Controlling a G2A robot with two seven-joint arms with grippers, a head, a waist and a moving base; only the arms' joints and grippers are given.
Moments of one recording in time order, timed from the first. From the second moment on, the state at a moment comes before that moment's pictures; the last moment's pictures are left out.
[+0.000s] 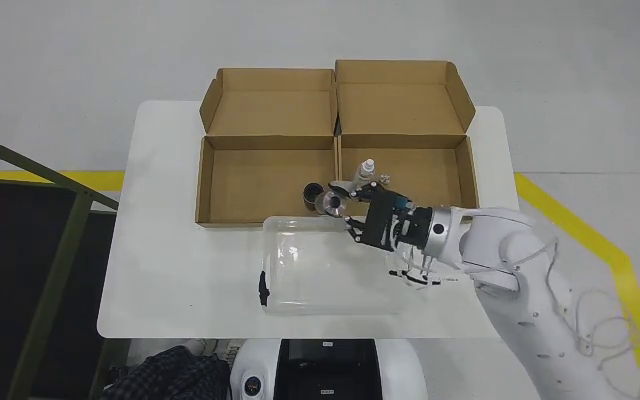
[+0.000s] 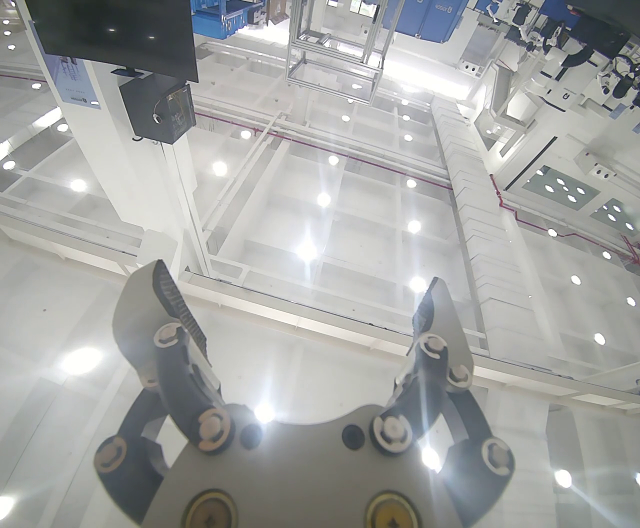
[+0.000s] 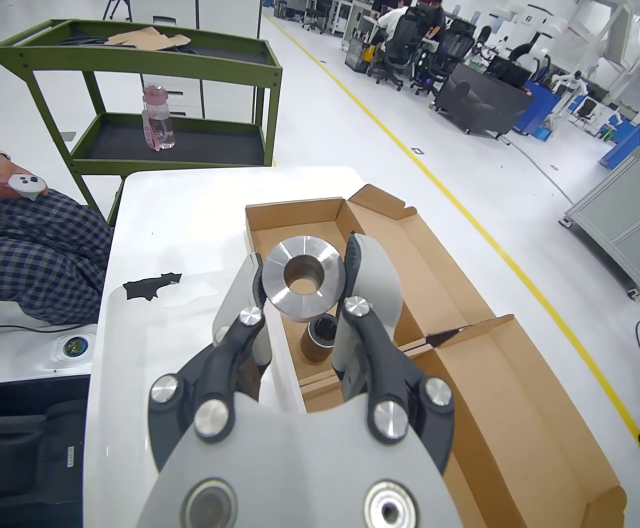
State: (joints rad) left arm -0.11 -0.30 -0.54 -1.19 3.07 0.29 0.07; right arm -1.08 -1.12 1.15 -1.98 -1.10 -0.76 0.39
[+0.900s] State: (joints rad) left arm -0.11 -0.30 -0.54 -1.19 3.07 0.29 0.07; right arm -0.78 -1.23 0.81 -1.55 -1.12 -0.54 0.41
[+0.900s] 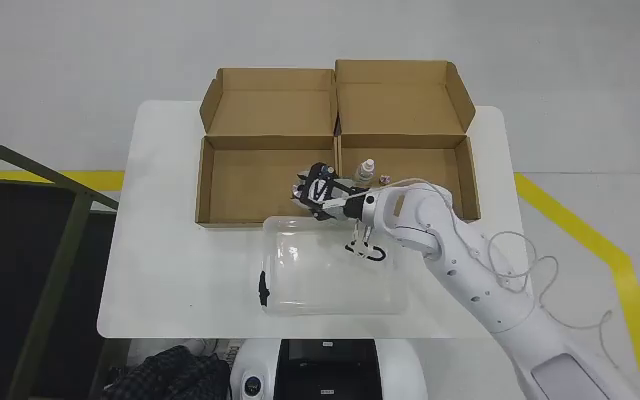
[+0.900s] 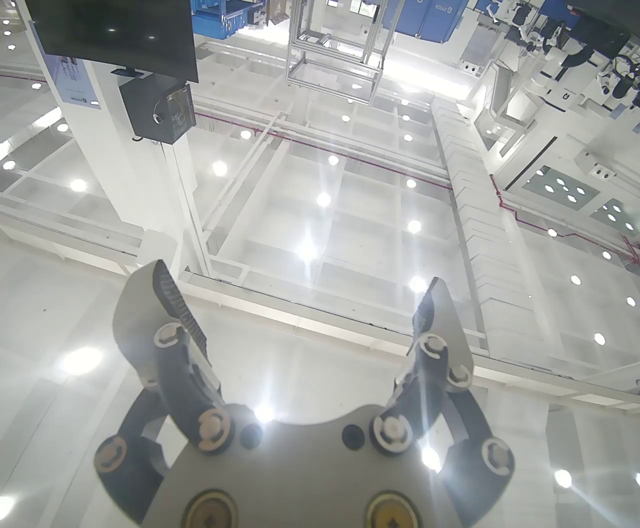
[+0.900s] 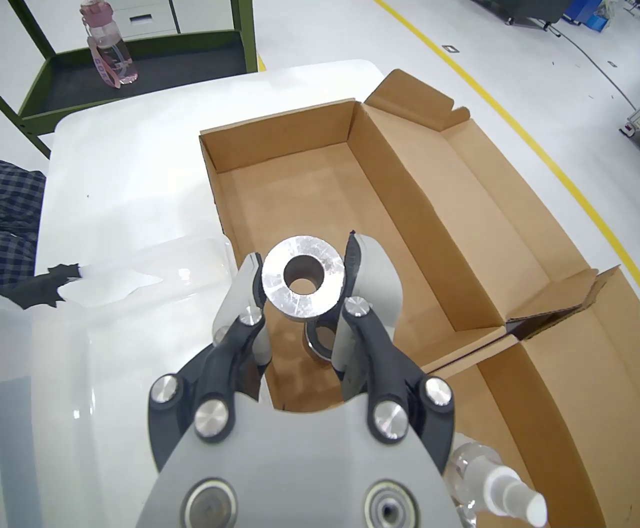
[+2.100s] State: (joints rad) left arm -0.11 -0.30 -0.54 -1.19 3.07 0.29 0.07; right arm -0.64 -1.33 0.74 -1.24 -1.12 -0.33 0.41
